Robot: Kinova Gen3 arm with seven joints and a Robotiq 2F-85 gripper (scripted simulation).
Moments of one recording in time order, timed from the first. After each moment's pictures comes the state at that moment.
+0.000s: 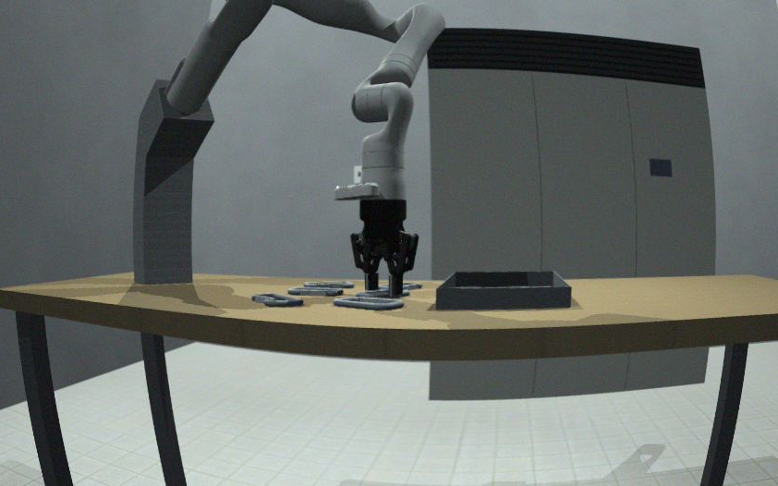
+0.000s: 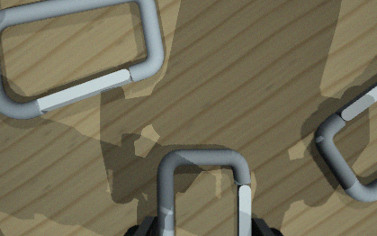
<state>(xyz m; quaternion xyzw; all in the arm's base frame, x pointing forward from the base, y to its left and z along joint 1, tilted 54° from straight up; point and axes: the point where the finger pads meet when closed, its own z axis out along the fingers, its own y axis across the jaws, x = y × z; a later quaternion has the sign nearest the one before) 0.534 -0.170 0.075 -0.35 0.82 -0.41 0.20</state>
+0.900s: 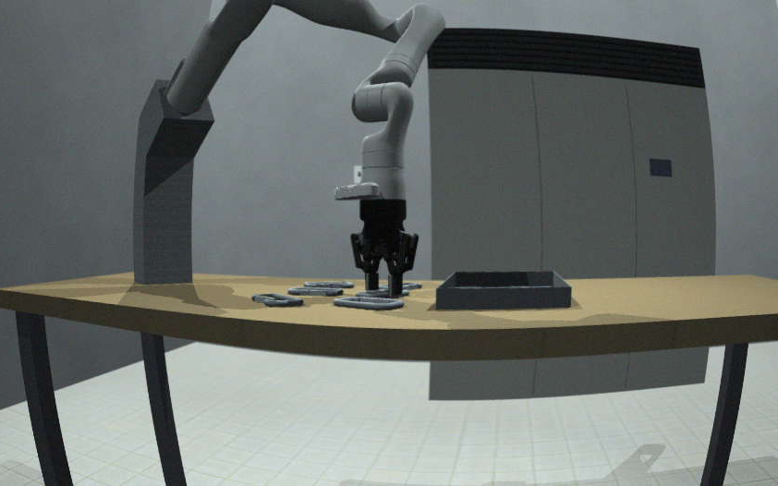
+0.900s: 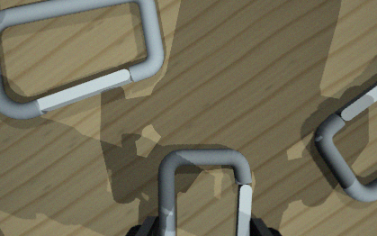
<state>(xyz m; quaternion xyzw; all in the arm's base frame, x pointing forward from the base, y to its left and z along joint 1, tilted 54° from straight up) 0.534 -0.170 0.075 -0.35 0.82 -0.41 0.20</state>
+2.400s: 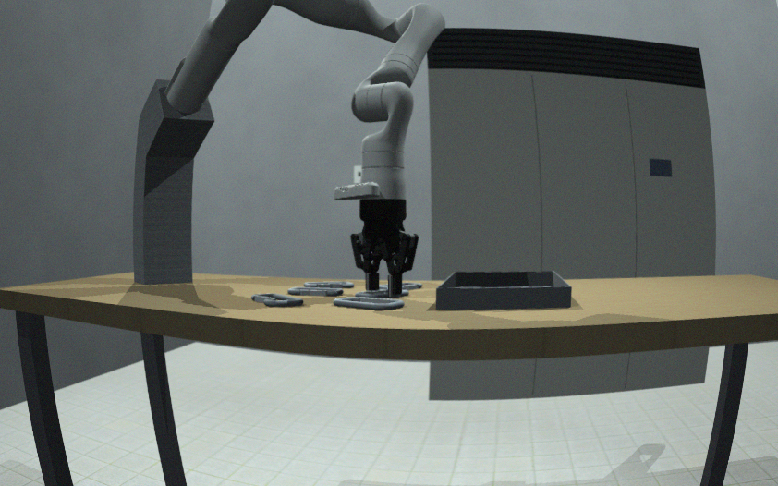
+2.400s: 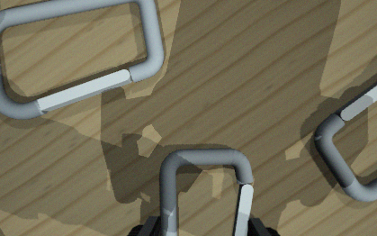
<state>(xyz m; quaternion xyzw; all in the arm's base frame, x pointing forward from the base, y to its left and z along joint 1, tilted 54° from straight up) 0.534 -0.170 0.075 -0.35 0.82 -0.41 0.20</state>
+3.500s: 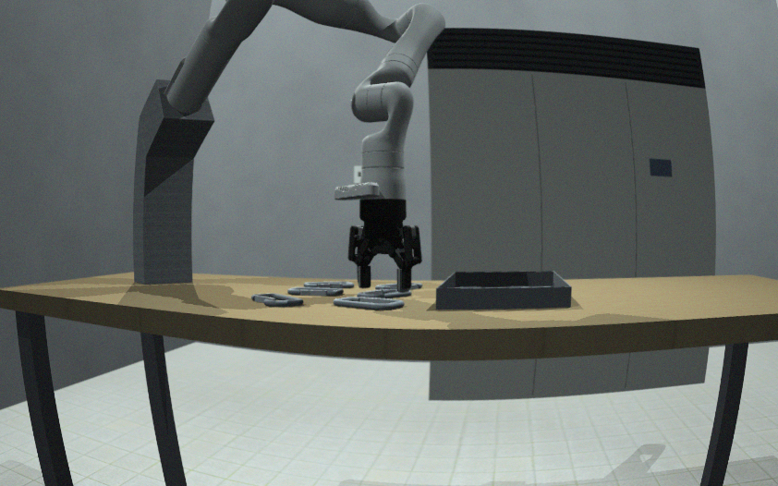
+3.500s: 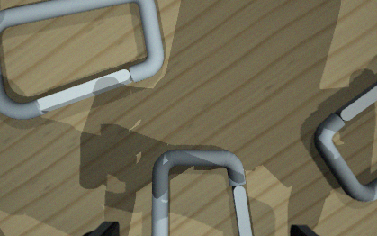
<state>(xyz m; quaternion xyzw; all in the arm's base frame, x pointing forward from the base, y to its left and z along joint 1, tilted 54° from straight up) 0.534 -0.170 0.075 -0.35 0.82 -0.41 0.20</state>
